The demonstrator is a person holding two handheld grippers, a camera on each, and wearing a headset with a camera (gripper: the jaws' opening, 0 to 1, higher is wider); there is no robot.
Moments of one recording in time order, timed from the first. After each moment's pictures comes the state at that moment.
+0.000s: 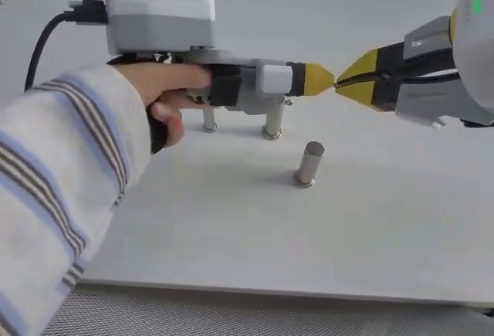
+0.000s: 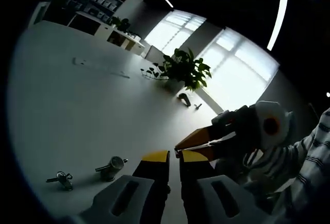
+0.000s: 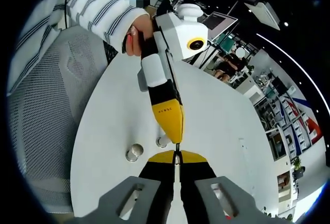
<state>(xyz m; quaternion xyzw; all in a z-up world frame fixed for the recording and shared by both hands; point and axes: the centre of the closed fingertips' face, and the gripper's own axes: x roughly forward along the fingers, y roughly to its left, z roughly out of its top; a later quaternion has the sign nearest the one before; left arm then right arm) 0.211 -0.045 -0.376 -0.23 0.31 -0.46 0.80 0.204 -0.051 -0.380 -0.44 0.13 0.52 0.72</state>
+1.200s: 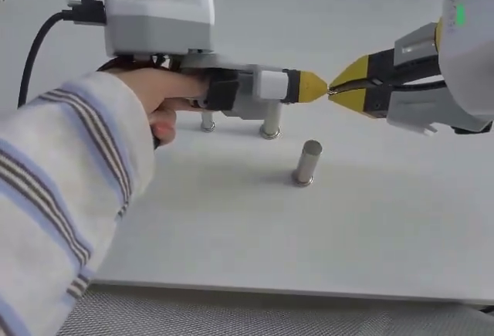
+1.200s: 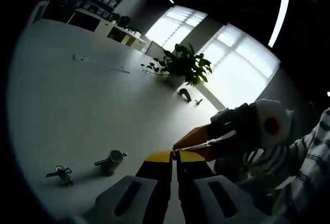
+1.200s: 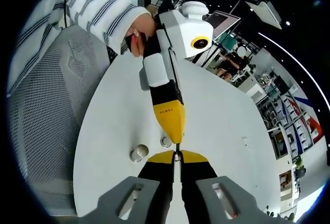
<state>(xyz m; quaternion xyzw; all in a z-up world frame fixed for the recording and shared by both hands) 0.207 -0.043 -0.384 -0.21 0.32 -0.47 0.80 0.196 -0.049 -0.387 -0.44 0.14 0.52 0.72</state>
